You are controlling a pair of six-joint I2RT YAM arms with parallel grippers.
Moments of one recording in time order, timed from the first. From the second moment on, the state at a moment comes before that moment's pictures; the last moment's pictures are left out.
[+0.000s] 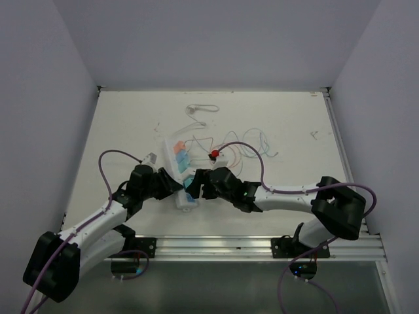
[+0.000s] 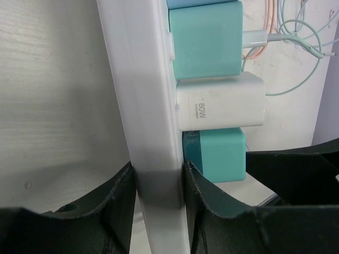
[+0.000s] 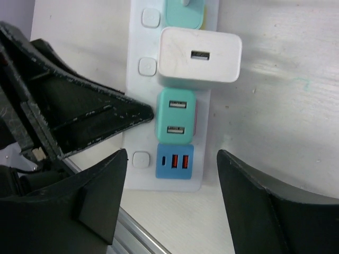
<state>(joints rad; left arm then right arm) -0.43 0.93 0.29 -0.04 0.19 -0.89 1.10 1.50 0.73 0.21 0.22 0.88</state>
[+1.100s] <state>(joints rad) -0.43 0.95 0.30 -0.06 0.21 -0.85 1.02 1.68 0.83 0.24 0.07 0.97</state>
